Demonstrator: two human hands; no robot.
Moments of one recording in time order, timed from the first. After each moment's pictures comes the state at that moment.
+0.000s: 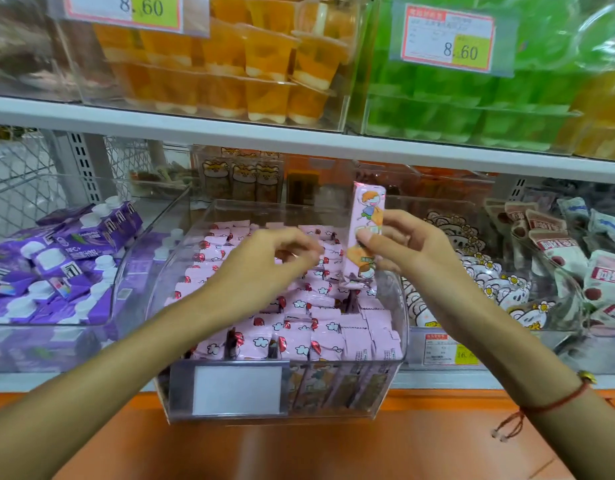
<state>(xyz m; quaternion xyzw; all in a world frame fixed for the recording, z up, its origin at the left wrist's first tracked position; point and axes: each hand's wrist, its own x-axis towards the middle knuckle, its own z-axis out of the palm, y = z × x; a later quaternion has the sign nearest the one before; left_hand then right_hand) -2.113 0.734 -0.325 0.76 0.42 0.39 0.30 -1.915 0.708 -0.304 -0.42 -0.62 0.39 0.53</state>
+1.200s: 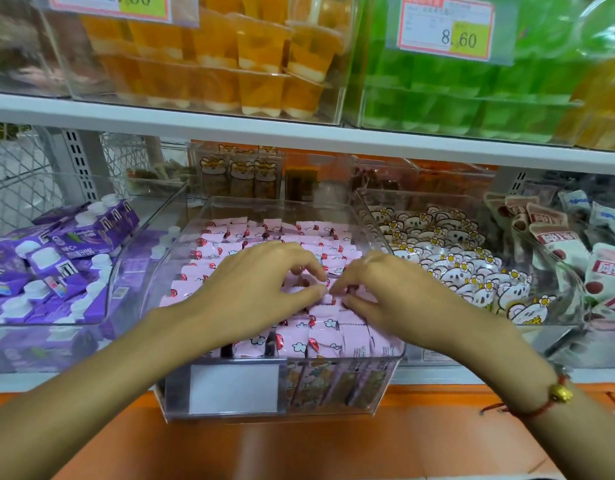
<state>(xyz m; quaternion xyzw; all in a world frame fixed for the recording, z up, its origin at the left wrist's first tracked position) -2.114 0.721 -0.328 0.86 0.44 0.25 0.09 -1.917 0.705 -0.316 -0.49 -0.86 -0.07 0.10</state>
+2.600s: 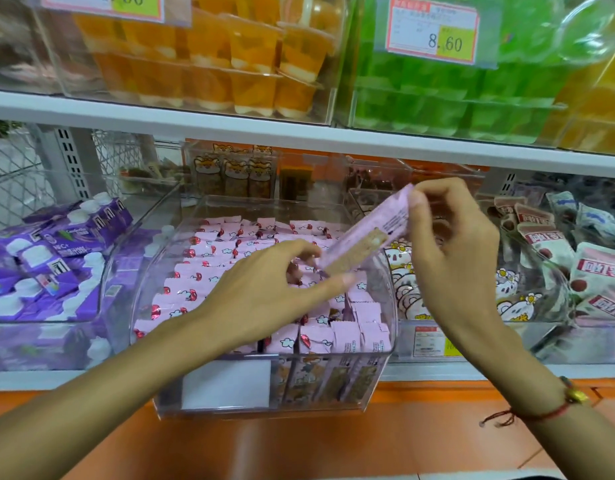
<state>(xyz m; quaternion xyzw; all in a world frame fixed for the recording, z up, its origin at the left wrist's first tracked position) -2.100 0.705 -0.325 0.80 0.48 0.29 0.22 -1.908 0.689 -0.301 -0.46 -0.66 -0.08 0.59</state>
